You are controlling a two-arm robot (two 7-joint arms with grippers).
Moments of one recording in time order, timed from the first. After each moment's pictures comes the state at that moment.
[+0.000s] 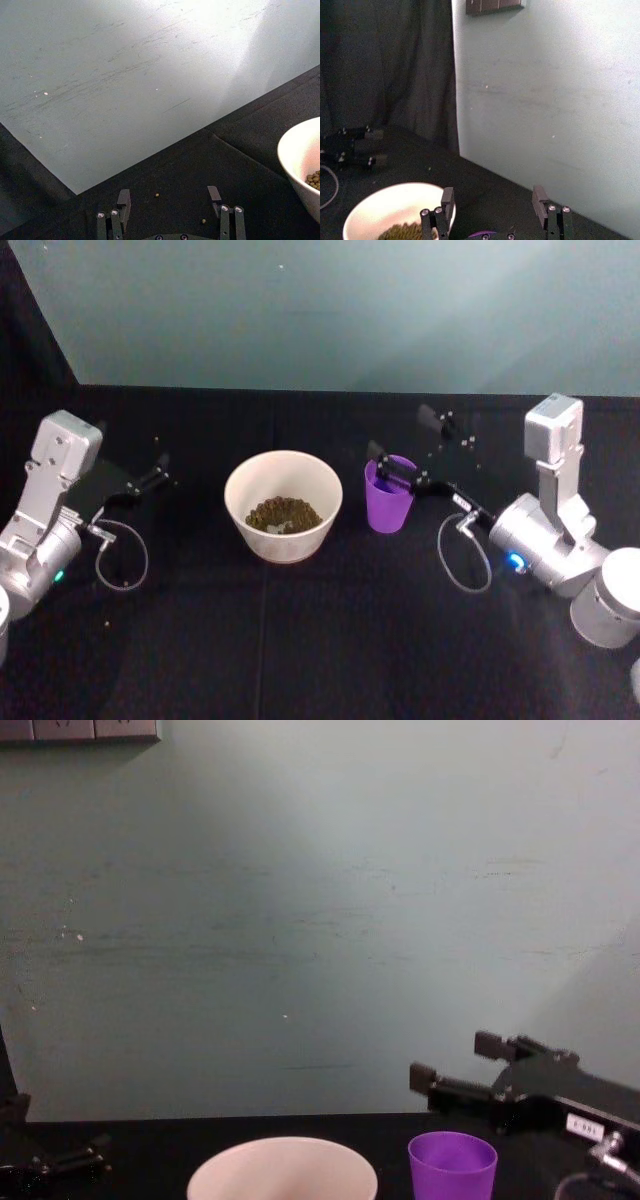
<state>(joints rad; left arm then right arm) -0.20 0.60 0.45 -1.41 -0.25 -0.12 0.03 0.28 0.31 -0.33 -1.30 0.29 -0.24 0.49</state>
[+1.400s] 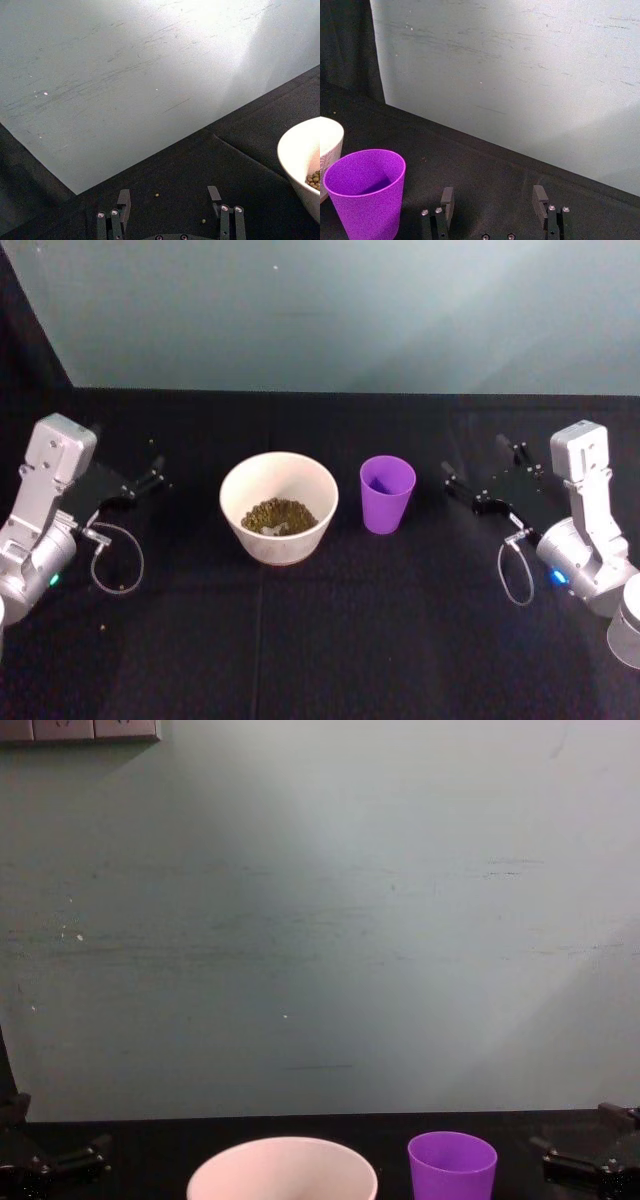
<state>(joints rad) -0.20 0.60 0.45 -1.41 -0.25 -0.12 0.03 0.27 0.31 -0.23 -1.15 0.14 -0.22 0.32</state>
